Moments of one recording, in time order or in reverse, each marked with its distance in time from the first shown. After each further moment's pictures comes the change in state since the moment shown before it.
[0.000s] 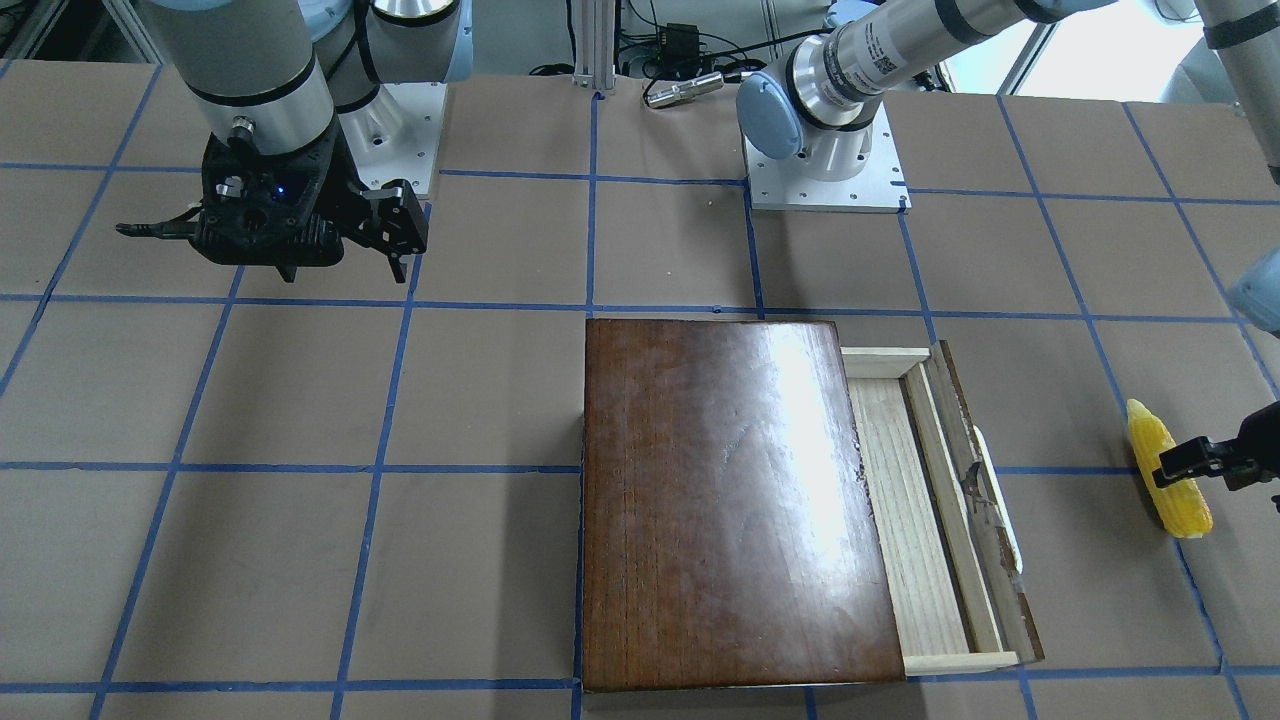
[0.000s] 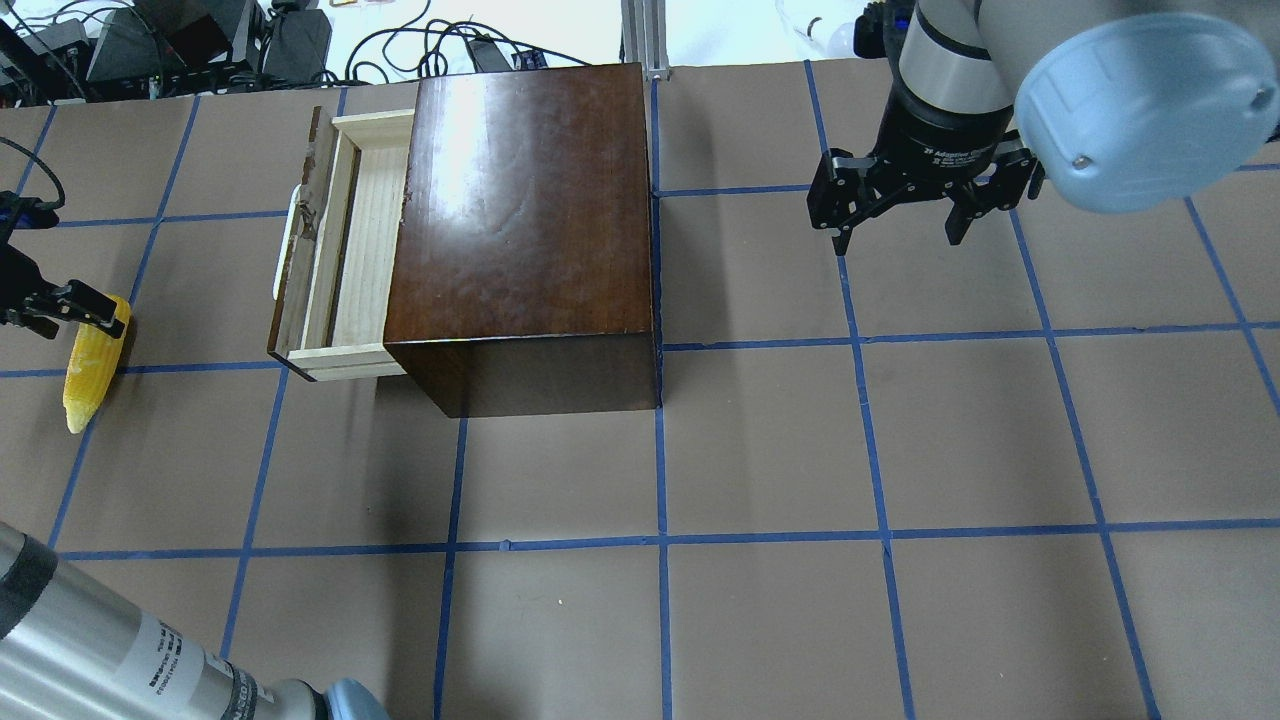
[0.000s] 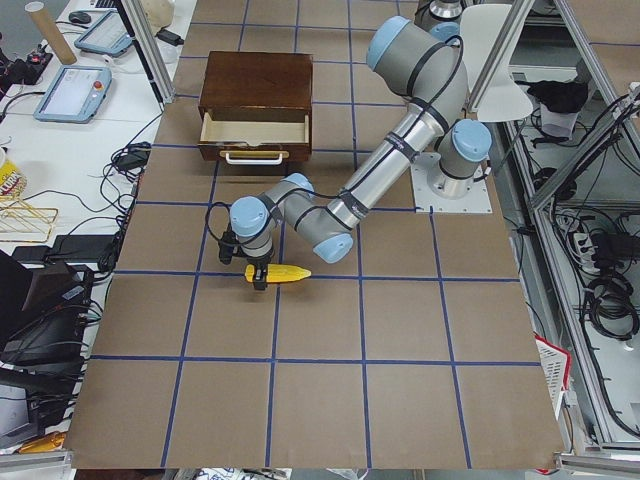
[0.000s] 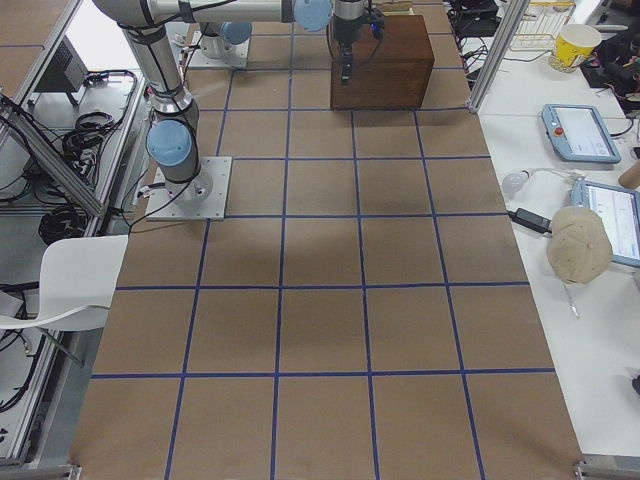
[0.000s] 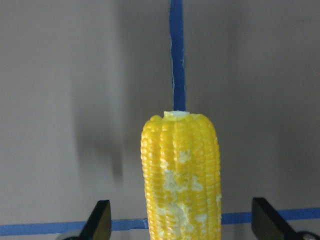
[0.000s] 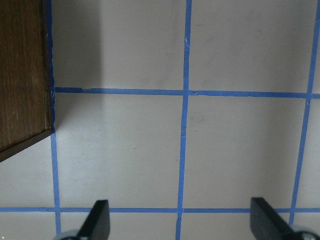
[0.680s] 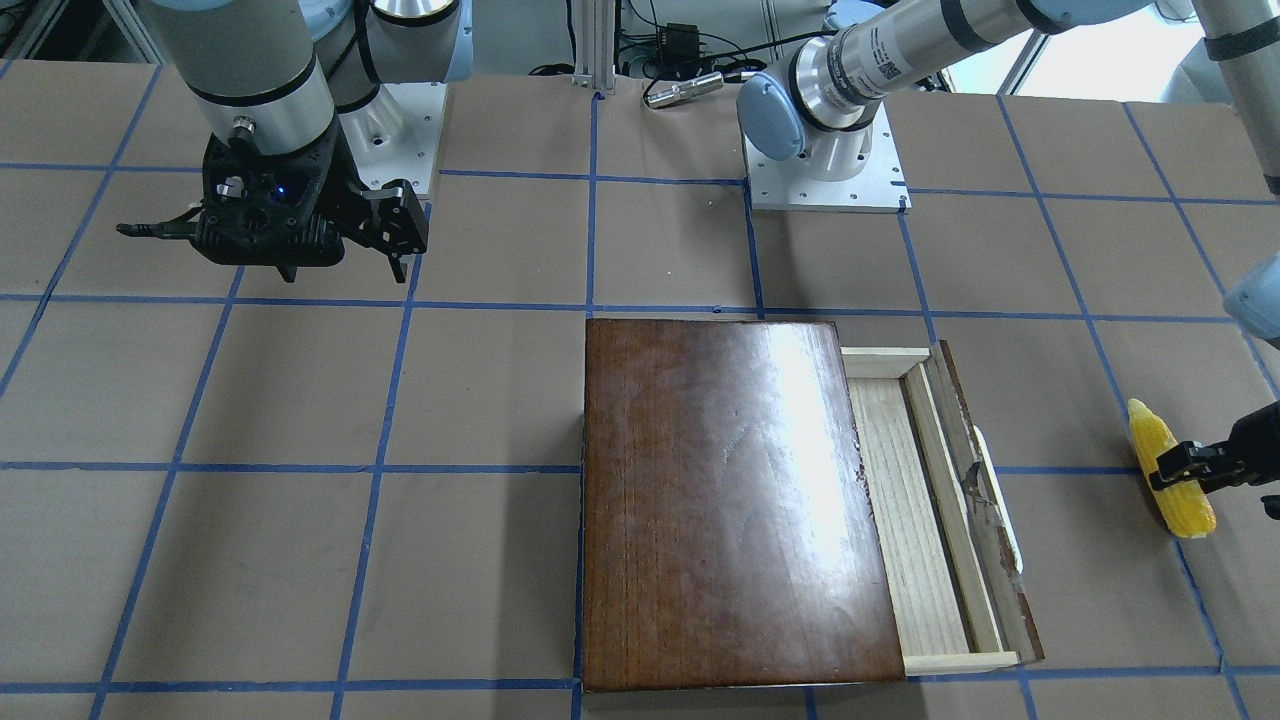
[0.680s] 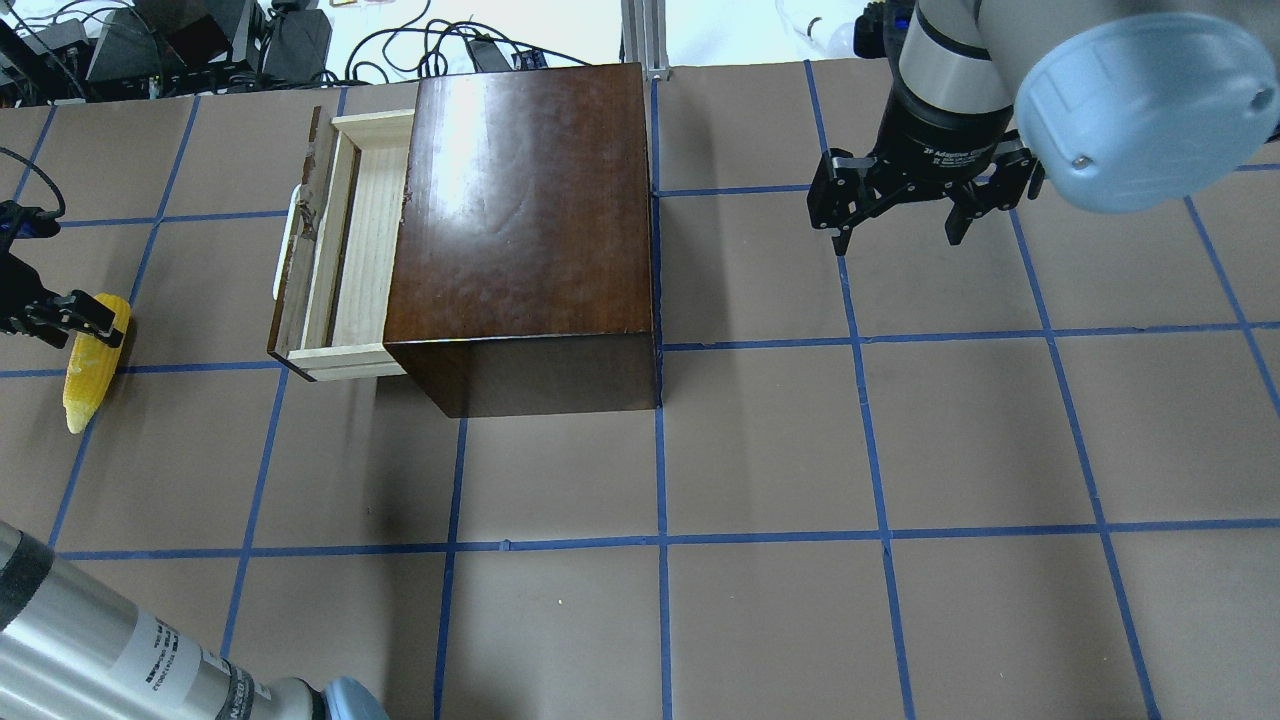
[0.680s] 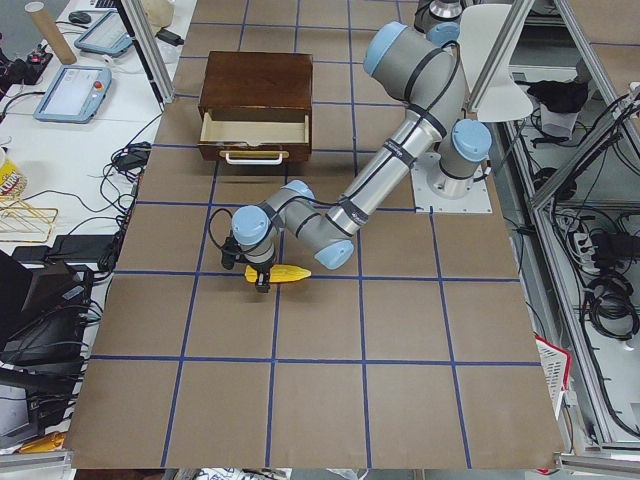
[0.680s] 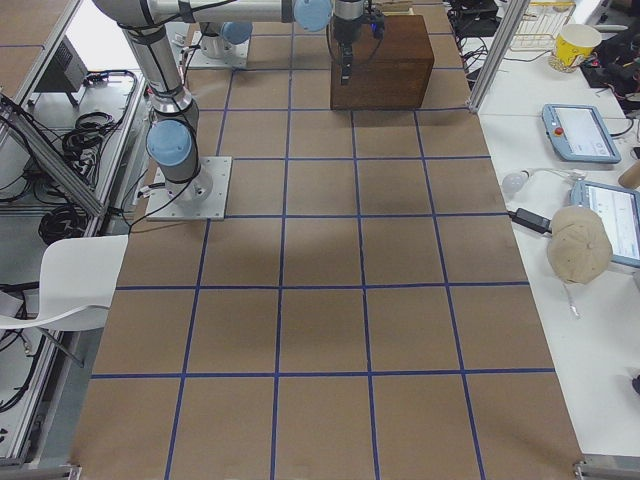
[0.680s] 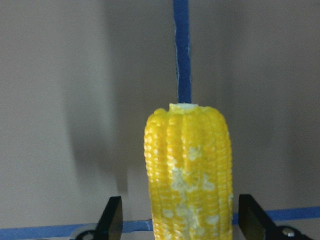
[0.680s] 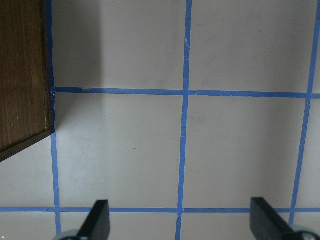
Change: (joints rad) left arm 0.011 -0.007 0.002 -0.004 -0.001 0.033; right arm 0.000 0.000 0.000 0.000 0.000 0.000
